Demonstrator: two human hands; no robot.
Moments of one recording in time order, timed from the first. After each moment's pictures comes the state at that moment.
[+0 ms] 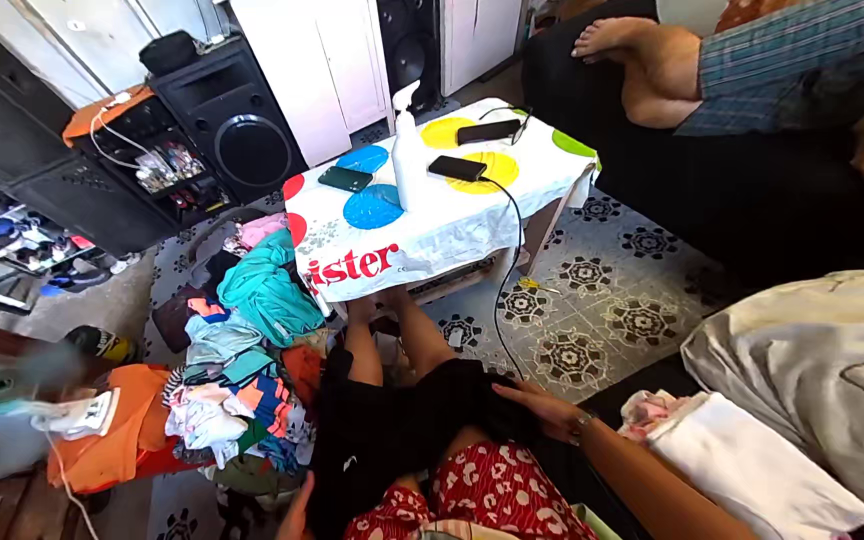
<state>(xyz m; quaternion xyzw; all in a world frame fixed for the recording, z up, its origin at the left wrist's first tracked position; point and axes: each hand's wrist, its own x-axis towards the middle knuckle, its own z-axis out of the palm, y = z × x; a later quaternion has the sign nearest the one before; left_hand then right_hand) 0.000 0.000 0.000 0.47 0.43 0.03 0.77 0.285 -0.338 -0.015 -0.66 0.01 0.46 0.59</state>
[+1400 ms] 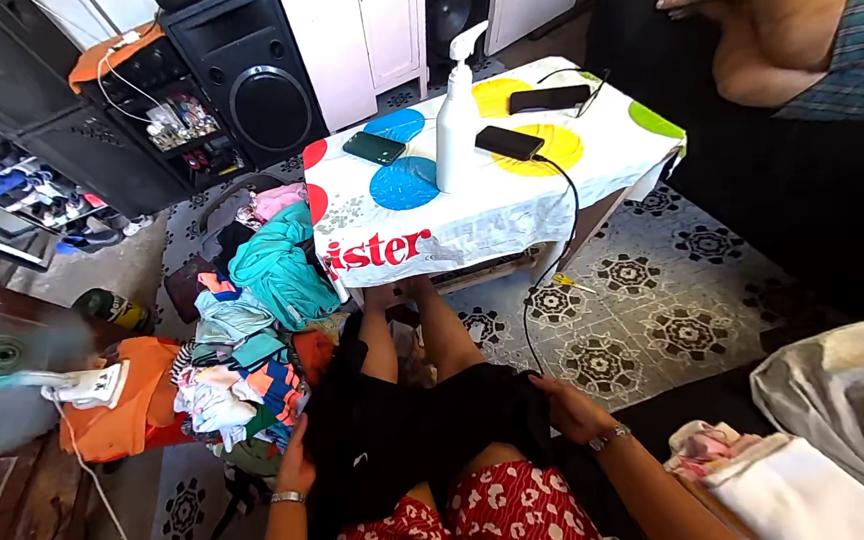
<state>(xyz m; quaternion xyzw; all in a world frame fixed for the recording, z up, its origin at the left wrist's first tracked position) 0.069 0.073 -0.065 0.42 0.48 0.16 0.75 0.311 -0.322 -0.043 -0.55 0.16 0.38 0.72</state>
